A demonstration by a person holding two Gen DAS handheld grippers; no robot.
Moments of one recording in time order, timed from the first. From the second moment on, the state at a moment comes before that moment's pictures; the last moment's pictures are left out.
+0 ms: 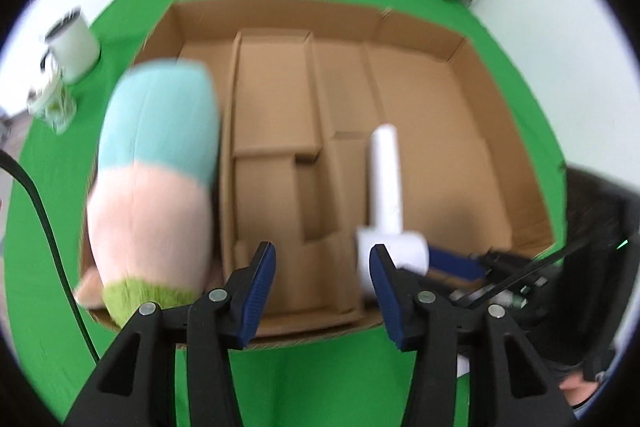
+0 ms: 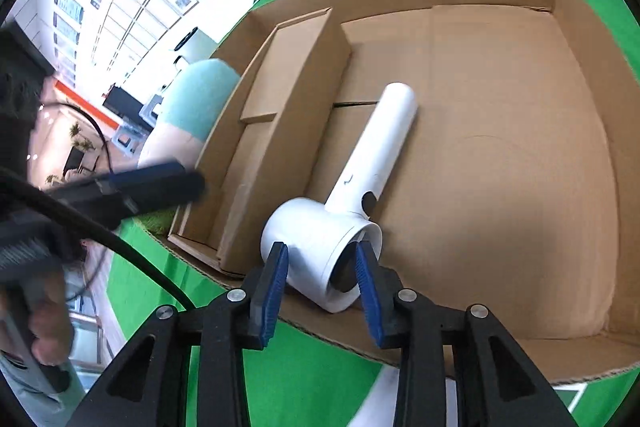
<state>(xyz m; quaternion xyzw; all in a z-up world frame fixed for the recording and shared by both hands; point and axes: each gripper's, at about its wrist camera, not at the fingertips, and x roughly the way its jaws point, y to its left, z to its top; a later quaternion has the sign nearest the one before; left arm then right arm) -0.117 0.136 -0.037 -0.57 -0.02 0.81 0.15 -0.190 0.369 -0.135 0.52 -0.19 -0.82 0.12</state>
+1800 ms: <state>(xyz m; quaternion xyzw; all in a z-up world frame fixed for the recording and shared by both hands) -0.067 0.089 -0.032 -0.48 -0.05 0.87 0.10 -0.217 0.336 -0.113 0.50 -0.17 -0.85 0.00</state>
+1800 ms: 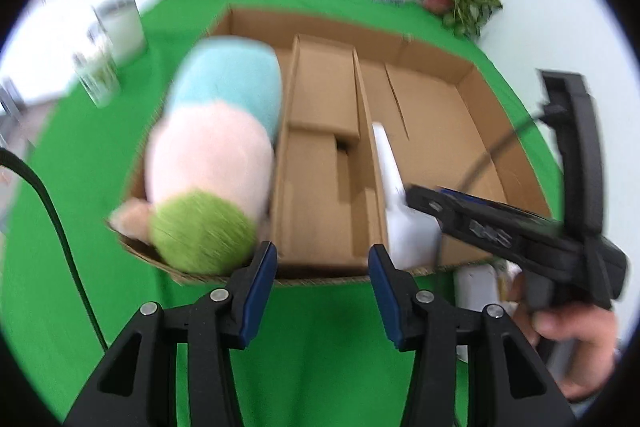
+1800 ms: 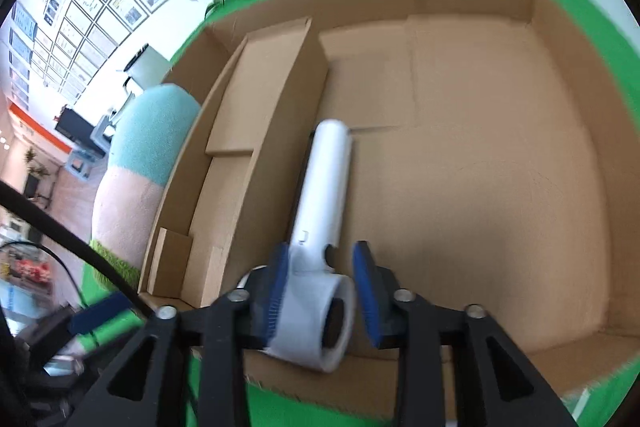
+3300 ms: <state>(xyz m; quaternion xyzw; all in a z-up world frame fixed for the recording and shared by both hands) 0.050 0.098 -0.064 -0.39 -0.05 0.91 0.12 -0.016 0.315 -0.150 0.43 0.03 -0.90 -0.08</state>
